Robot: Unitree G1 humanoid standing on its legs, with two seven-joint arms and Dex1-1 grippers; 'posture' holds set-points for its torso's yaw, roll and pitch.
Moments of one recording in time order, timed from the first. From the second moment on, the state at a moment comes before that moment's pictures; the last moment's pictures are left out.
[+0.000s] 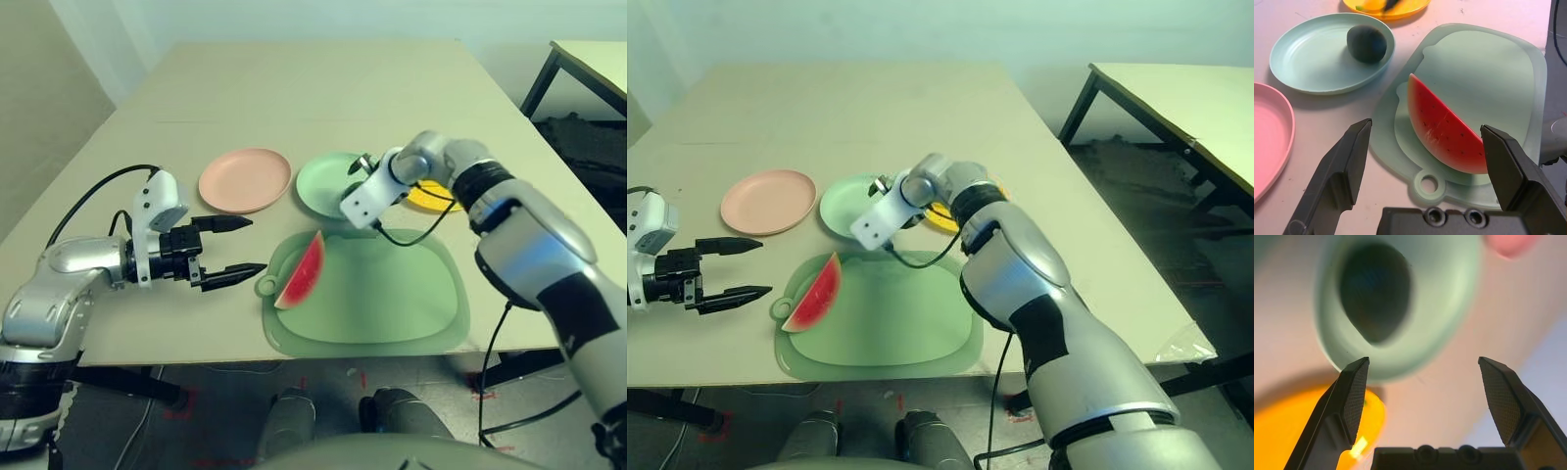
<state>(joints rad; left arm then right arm) -0.13 0.93 0.19 -0.18 -0.53 0.41 -1.18 -1.49 -0.30 0.67 1.34 -0.70 -0.75 0.81</state>
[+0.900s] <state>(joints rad) -0.43 0.96 -0.07 0.13 -0.27 0.04 -1.45 -0.34 -0.53 -0.07 -0.08 0.44 0.32 1.27</state>
